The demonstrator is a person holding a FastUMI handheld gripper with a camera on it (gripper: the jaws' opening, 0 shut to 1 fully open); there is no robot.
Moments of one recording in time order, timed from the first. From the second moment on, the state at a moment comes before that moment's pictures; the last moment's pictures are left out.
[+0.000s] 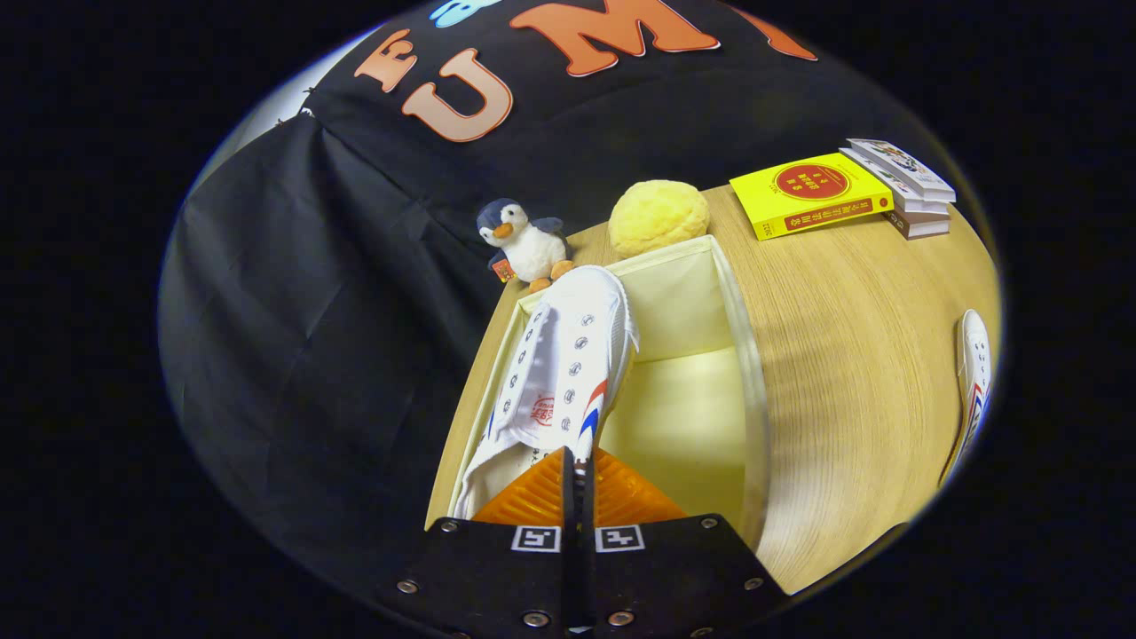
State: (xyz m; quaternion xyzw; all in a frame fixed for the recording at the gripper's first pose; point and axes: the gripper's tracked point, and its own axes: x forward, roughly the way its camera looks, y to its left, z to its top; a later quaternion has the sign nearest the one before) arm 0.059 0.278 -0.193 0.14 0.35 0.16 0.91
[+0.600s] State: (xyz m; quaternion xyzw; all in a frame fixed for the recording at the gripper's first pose) arm 0.062 0.284 -0.198 0.12 0.33 0.16 0.92
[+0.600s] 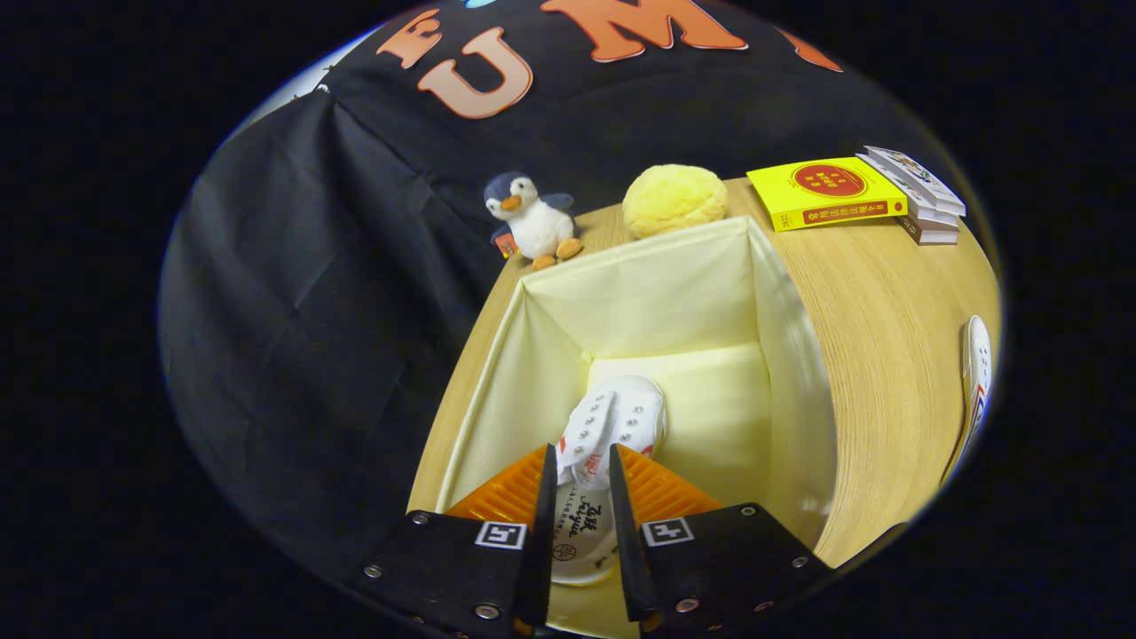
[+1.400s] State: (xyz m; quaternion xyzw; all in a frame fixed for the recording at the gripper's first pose) arm 0.030 0.052 -0.133 0.13 0.25 0.03 0.96
